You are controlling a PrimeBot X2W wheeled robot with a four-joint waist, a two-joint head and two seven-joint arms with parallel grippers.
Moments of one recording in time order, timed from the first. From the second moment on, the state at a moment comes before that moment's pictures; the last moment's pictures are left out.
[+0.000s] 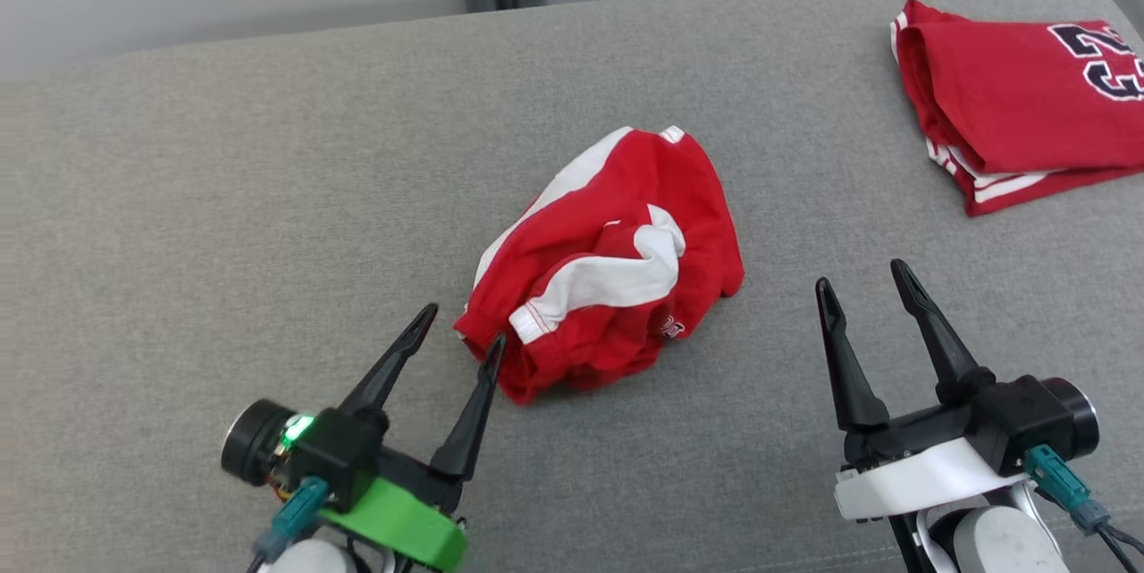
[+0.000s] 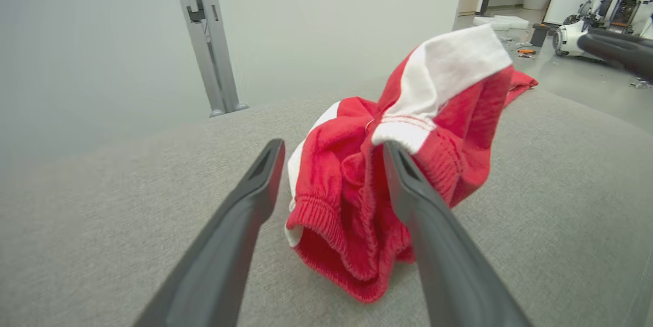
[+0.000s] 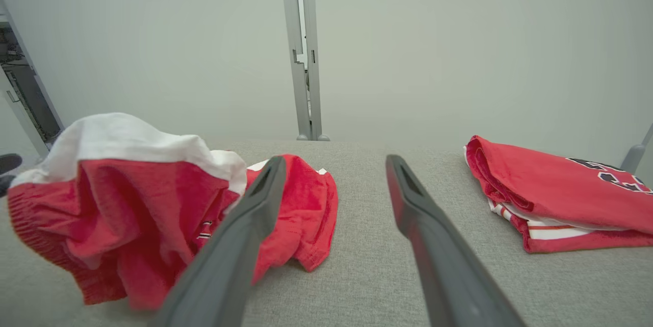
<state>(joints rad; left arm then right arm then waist) -0.19 0.32 -0.58 0.09 -0.37 0.00 -0.26 -0.01 -0.07 0.10 -0.04 0.09 0.13 -0.26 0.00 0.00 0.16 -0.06</state>
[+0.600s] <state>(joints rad) 0.22 0.09 -0.12 -0.13 -0.26 -0.05 -0.26 0.10 -0.07 0.05 -0.03 0.10 0.13 -0.26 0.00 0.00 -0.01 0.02</state>
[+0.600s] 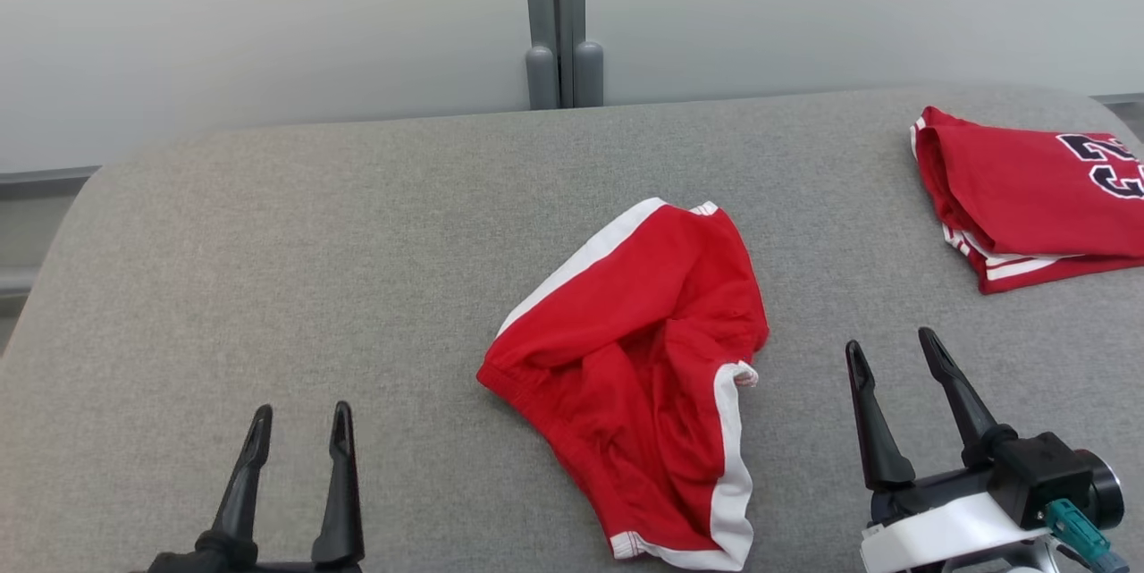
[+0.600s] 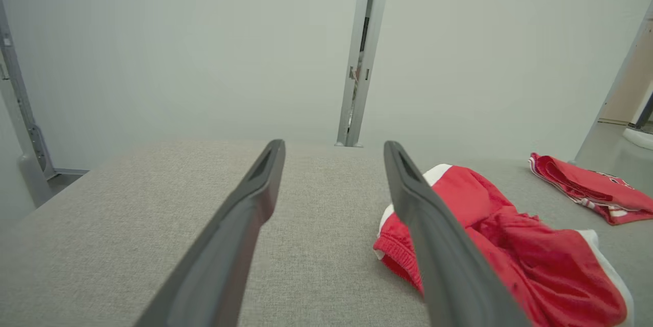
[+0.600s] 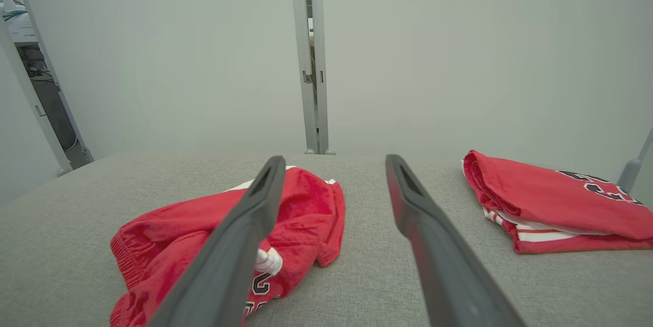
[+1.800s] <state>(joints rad) 0.27 0.05 -0.04 -0.10 -0.18 -0.08 -0.26 0.14 -0.05 0.04 -0.01 0.10 0.13 -0.26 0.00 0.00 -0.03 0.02</state>
